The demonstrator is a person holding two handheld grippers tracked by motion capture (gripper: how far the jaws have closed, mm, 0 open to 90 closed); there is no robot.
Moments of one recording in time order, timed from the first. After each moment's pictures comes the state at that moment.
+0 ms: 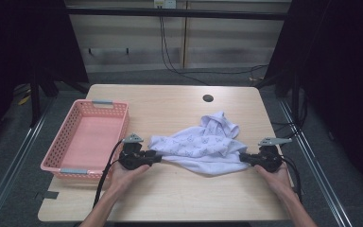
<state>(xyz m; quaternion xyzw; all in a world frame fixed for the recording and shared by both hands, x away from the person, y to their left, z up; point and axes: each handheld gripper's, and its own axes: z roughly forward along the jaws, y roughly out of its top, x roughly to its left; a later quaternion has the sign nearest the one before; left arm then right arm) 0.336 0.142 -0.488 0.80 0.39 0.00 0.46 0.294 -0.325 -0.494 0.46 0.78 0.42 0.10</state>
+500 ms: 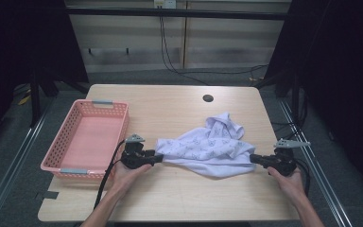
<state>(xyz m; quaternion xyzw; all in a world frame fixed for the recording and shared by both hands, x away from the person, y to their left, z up) 0.345 0.137 -0.500 0.80 0.40 0.01 0.44 0.274 -0.351 -0.481 0.48 0.76 0.44 0.09</state>
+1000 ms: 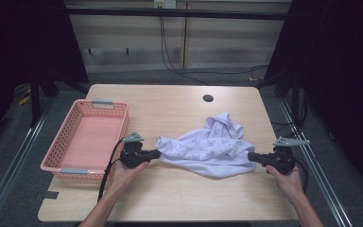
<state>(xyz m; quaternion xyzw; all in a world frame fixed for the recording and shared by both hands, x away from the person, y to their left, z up) 0.337 0.142 -0.479 0.80 0.37 0.02 0.48 0.275 -0.348 -0.472 0.47 0.75 0.46 0.09</state>
